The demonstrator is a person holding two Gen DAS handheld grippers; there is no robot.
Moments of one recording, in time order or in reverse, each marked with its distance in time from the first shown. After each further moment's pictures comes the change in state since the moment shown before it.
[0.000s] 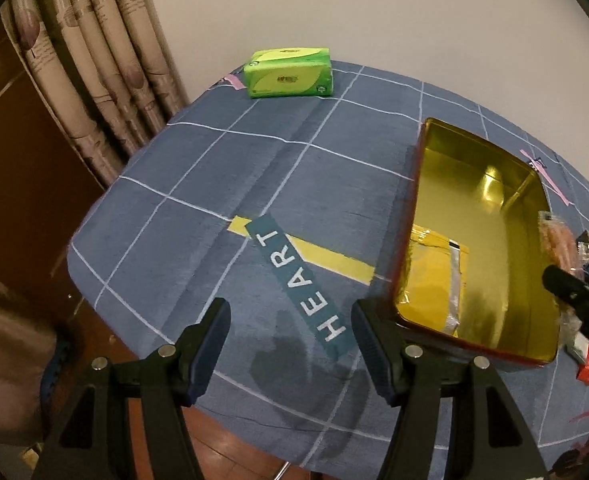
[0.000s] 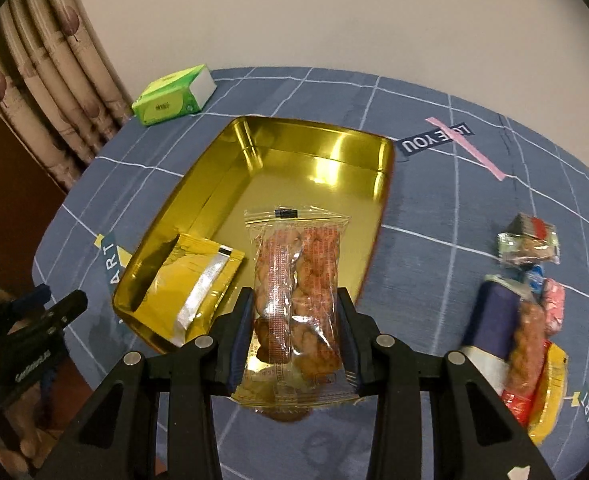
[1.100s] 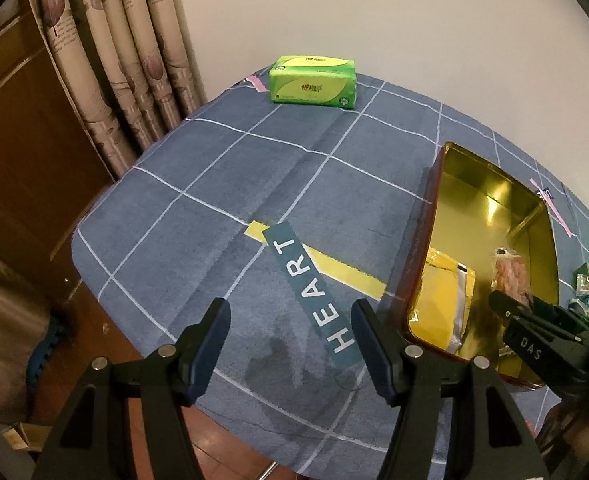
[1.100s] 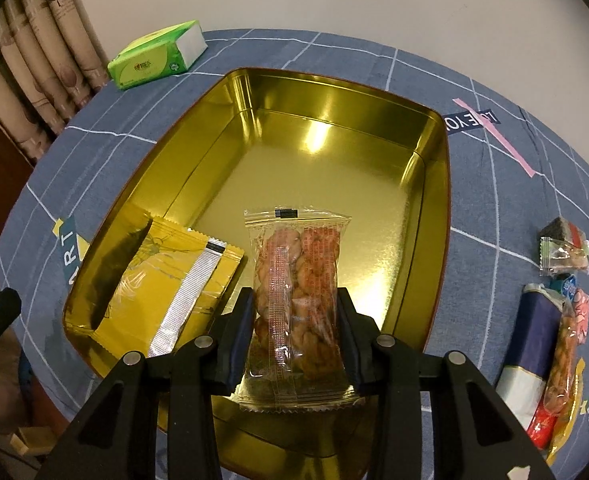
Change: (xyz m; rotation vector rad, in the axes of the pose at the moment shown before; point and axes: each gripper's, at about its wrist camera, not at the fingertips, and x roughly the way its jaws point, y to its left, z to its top) left arm 0.000 0.016 0.004 -0.086 -0.017 -0.009; right arm 0.061 0.025 0.006 -0.028 0.078 -0.085
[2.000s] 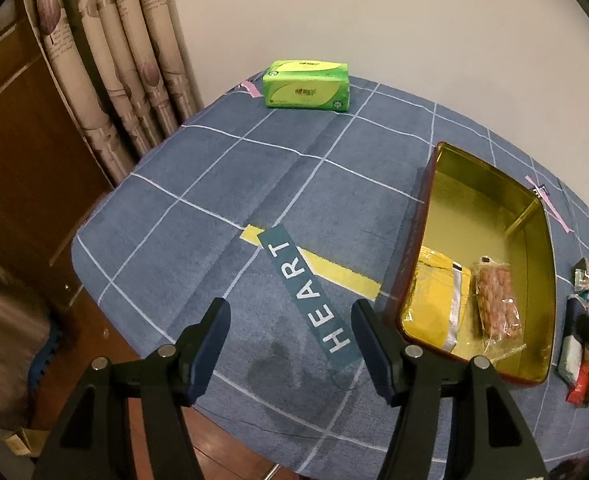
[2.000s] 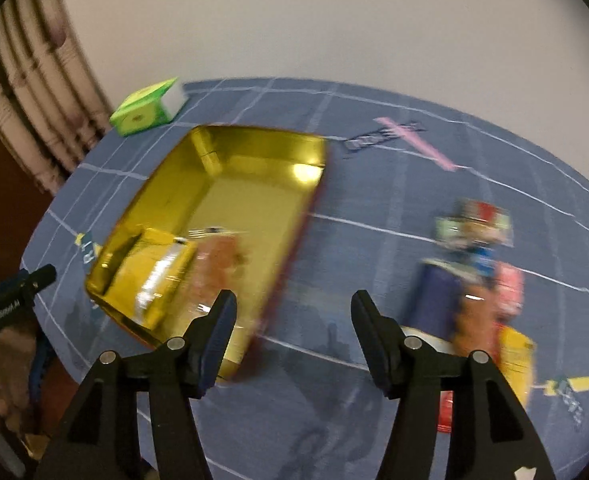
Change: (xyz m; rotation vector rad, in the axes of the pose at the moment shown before) left arm -0.005 -0.006 -0.003 0.022 -0.021 -0.001; right arm -0.088 -0.088 -0.040 0.069 -0.127 0.018
